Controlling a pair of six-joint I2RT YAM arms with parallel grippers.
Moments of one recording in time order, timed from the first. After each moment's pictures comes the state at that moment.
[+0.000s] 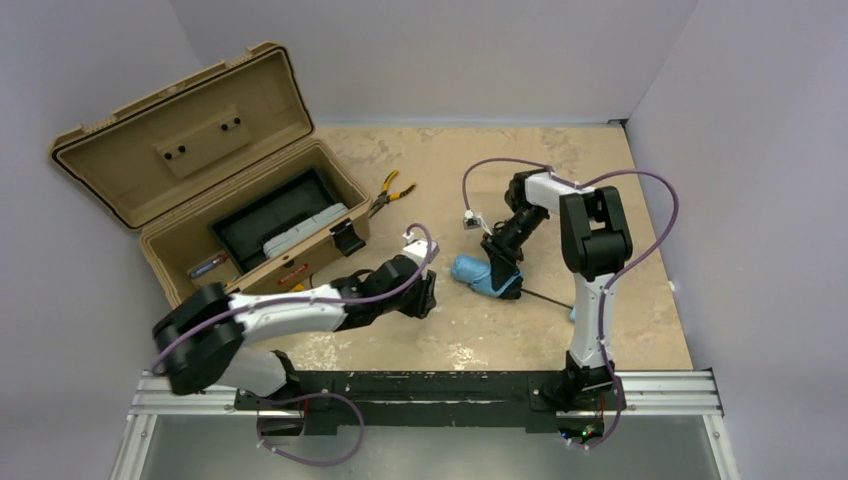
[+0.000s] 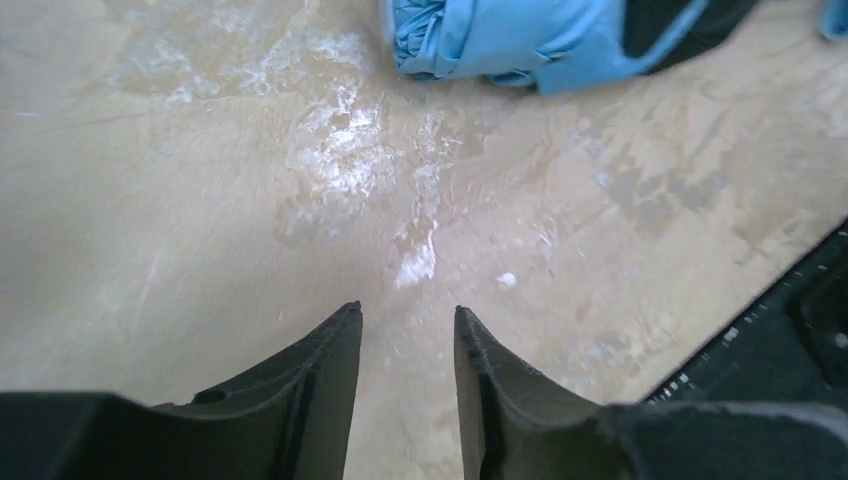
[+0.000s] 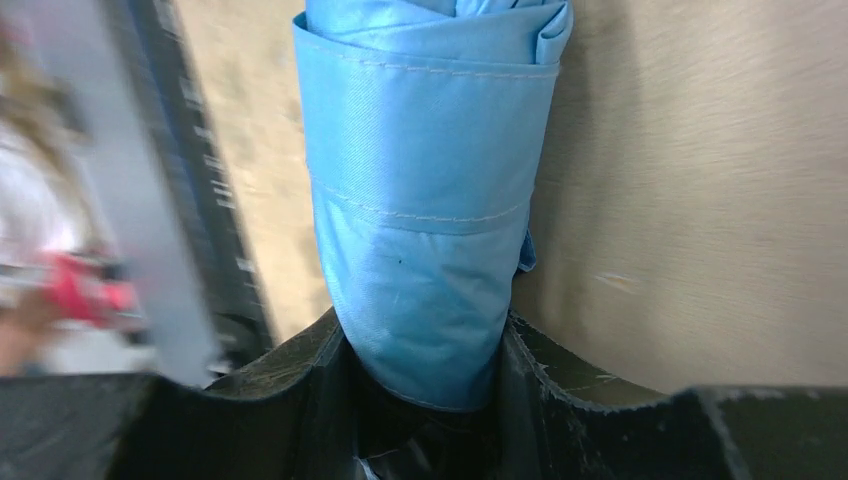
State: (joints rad) left arm -0.98 1.48 0.70 0.02 -0.12 -0.52; right arm 0.21 2.21 1.48 -1.37 -0.76 -1.04
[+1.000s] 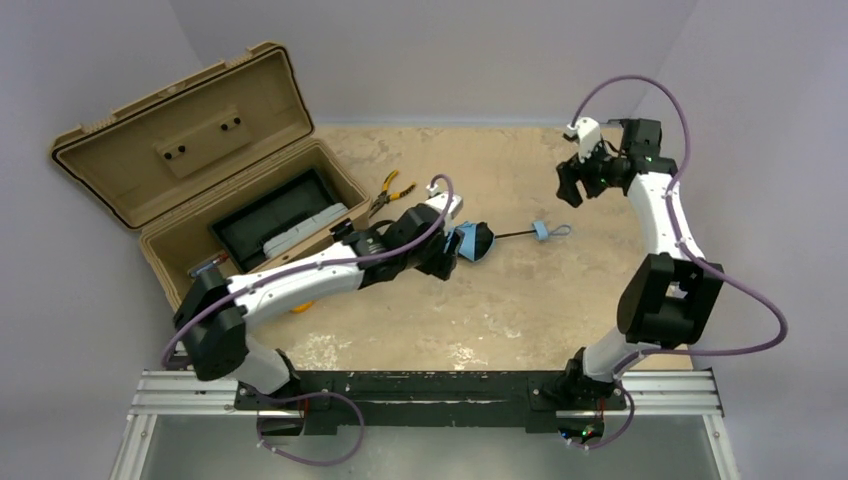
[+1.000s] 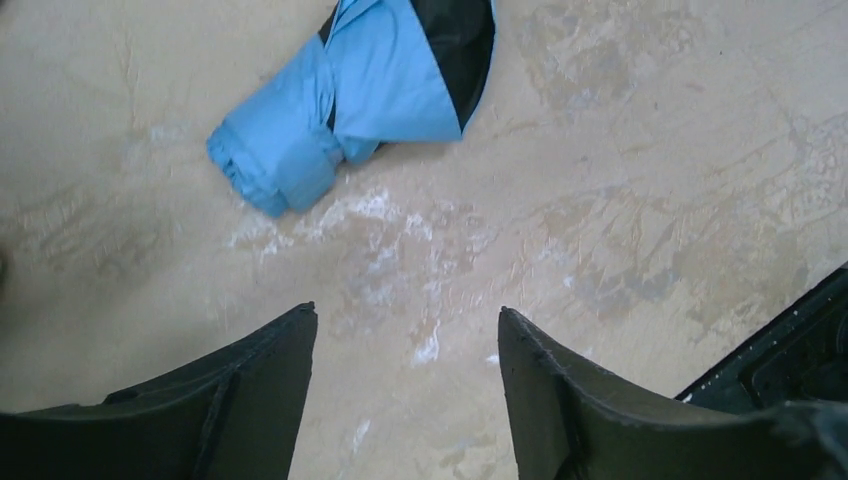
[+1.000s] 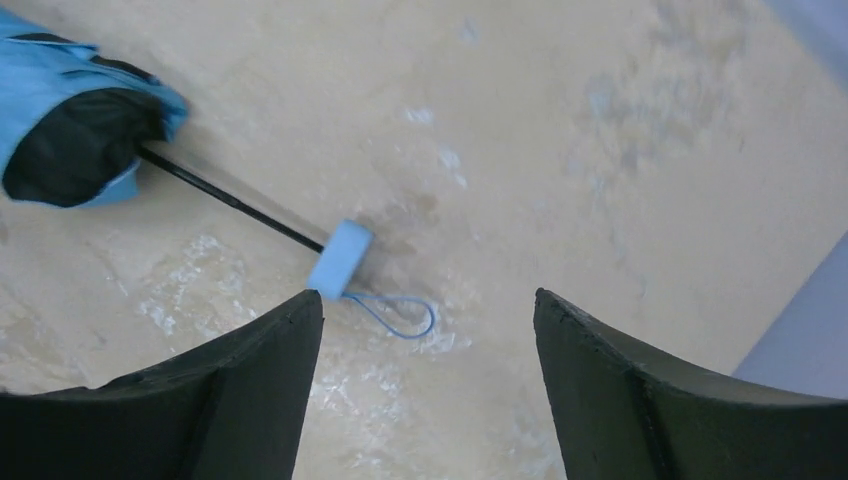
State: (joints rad) left arm -0.95 1.42 1.05 -0.34 -0.18 -0.39; right arm -0.12 1.62 1.47 -0.74 -0.55 -0.79
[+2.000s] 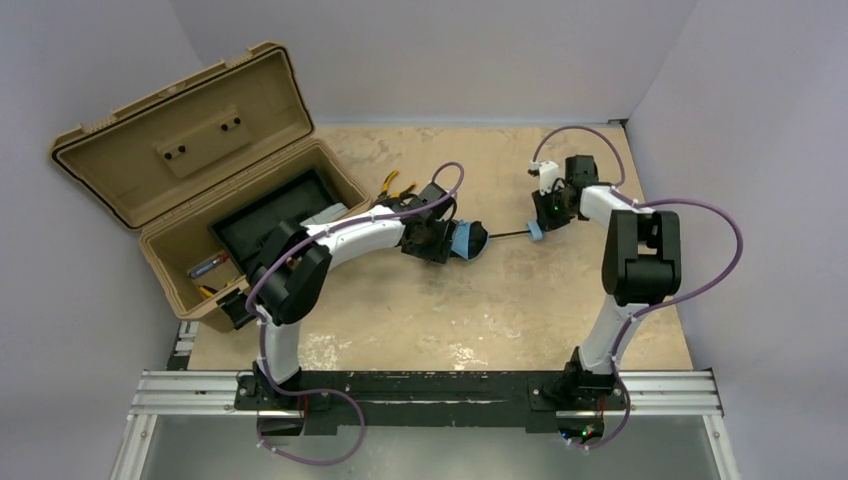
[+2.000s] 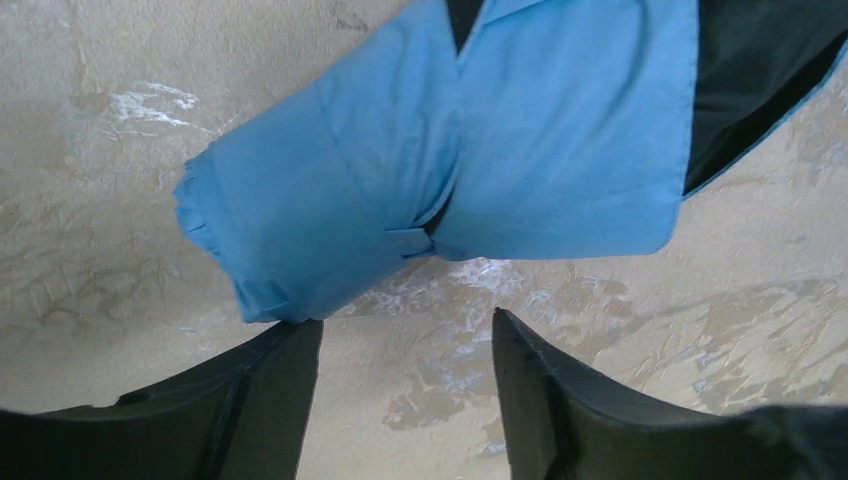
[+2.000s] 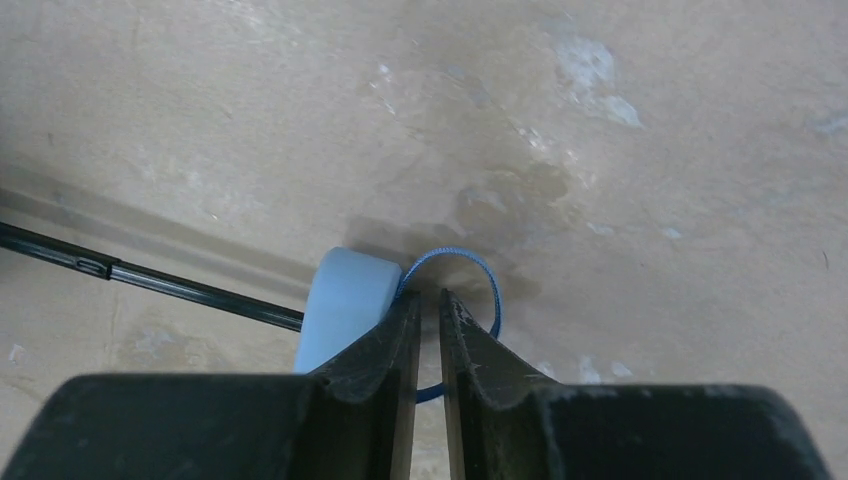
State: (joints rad) left arm -0.77 1.94 1.40 -0.54 -0.04 -0.44; right arm -0.06 1.88 1.20 -0.42 -0.30 -0.42
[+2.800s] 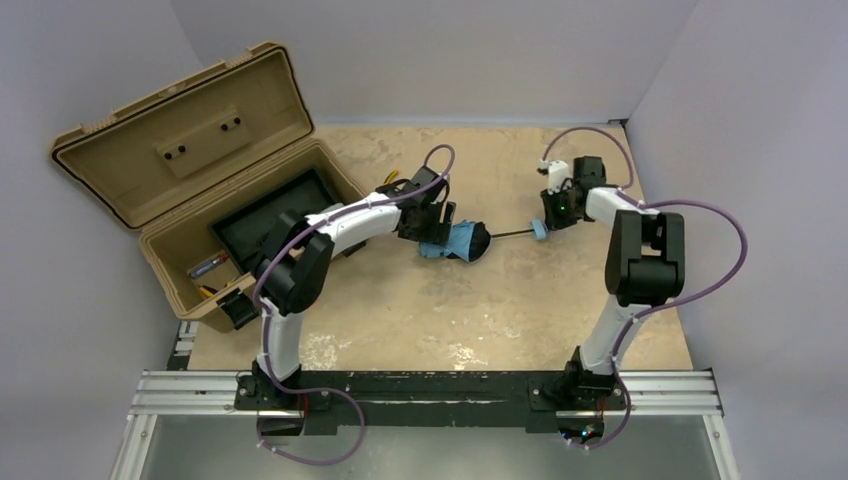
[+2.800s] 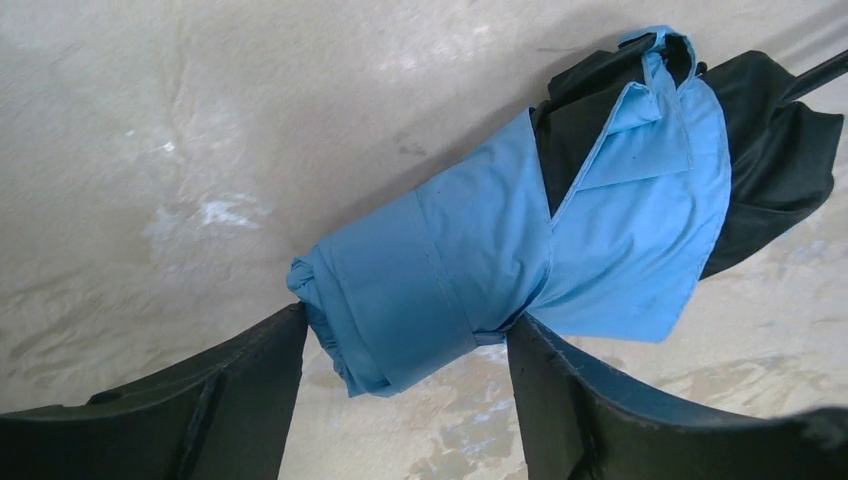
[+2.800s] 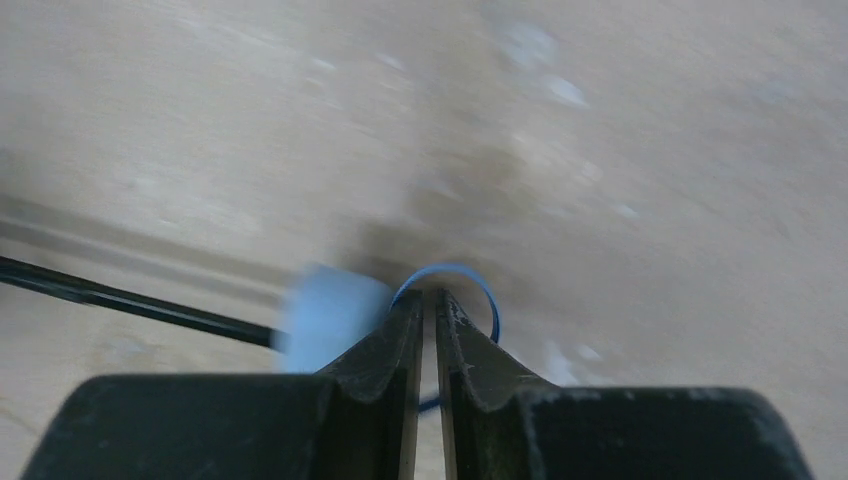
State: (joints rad) left arm -0.69 2.00 1.47 -0.51 -0.03 -0.43; right arm -0.10 1.88 1.19 -0.37 -0.27 -0.39
